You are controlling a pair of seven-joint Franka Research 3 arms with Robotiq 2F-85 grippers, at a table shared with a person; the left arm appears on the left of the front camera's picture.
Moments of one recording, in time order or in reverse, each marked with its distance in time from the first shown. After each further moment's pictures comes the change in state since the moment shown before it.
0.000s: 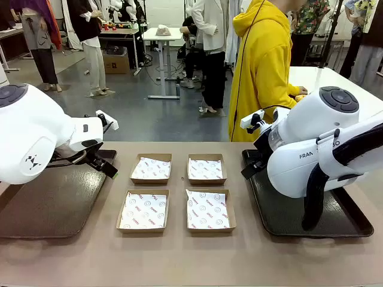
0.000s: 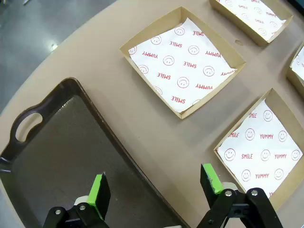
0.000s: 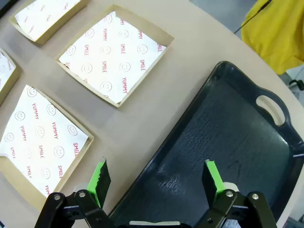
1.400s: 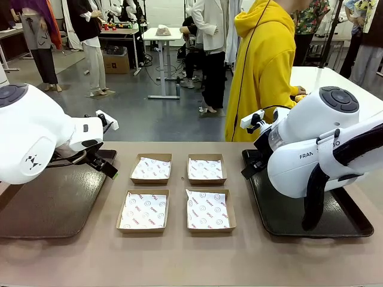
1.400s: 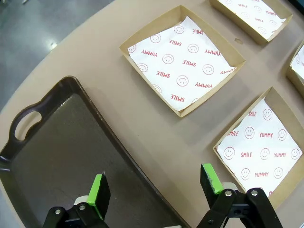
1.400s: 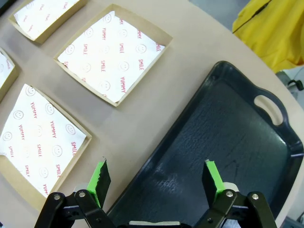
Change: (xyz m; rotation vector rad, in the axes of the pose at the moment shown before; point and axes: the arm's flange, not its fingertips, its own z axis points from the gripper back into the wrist) left arm 0.000 0.000 0.001 -0.002 0.008 -0.001; right arm 0.000 -0.002 0.002 -0.012 0.003 0.005
